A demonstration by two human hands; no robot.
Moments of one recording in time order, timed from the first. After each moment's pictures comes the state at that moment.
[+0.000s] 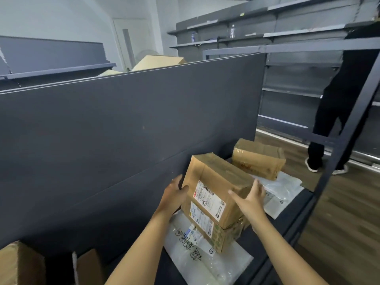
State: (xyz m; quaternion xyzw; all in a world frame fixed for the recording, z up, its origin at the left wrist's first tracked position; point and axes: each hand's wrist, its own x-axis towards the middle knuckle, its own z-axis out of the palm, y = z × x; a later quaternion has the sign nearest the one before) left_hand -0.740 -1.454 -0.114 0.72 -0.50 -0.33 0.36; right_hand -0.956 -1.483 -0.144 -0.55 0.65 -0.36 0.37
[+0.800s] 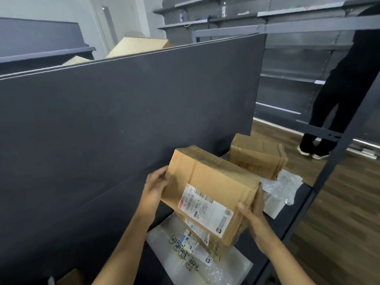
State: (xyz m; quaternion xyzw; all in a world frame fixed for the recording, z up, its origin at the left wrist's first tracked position) left_hand -0.703 -1.485 -0.108 0.62 -0.45 -0.38 0.52; right_hand -0.968 -1.484 -0.161 -0.49 0.46 -0.46 0.58
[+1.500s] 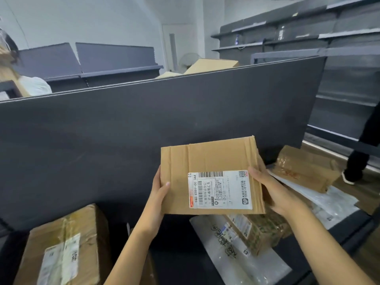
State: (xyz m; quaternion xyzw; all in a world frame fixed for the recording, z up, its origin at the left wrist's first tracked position) left_hand -0.663 -1.286 -0.053 0.55 -0.44 -0.36 0.62; right_hand -0.898 -1.444 -0.047 -0.60 0.28 -0.30 0.68
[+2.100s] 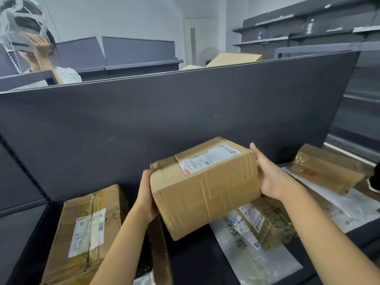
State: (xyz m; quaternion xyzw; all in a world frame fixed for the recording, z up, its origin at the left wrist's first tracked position) left_hand -0.636 -1.257 -0.042 0.54 -0.16 -0.45 0.69; right_hand -0.858 -1.427 -0.017 -0.50 0.36 -0.24 0.75
